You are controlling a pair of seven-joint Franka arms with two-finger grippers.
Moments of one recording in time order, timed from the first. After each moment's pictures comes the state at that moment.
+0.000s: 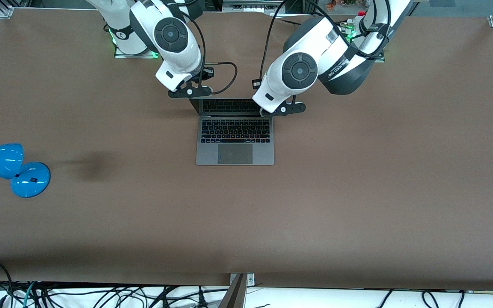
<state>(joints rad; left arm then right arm) -0.31 0.41 -0.44 -1.56 -0.27 1.63 -0.88 0.14 0.12 0.60 -1.98 0.10 1.83 0.62</state>
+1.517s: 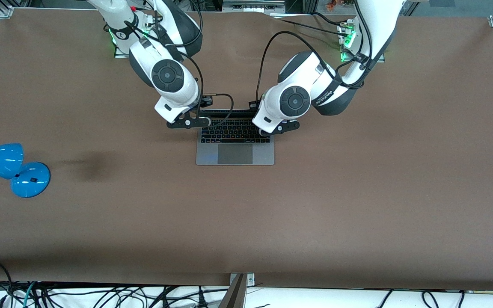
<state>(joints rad) -0.31 0.53 -0.44 -1.63 -0.27 1.86 -0.90 0.12 0.35 0.55 -1.82 -0.02 1.88 0.62</state>
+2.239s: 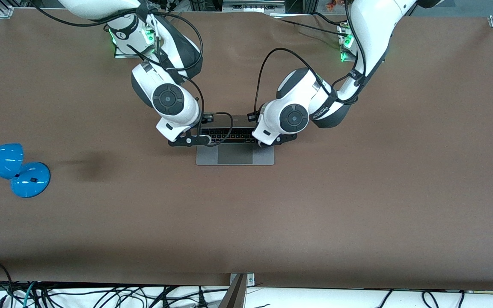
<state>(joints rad) -0.31 0.63 -0.43 -1.58 -0.26 1.91 -0.90 0.12 0.49 0.54 -1.73 -0.10 1.93 0.62</state>
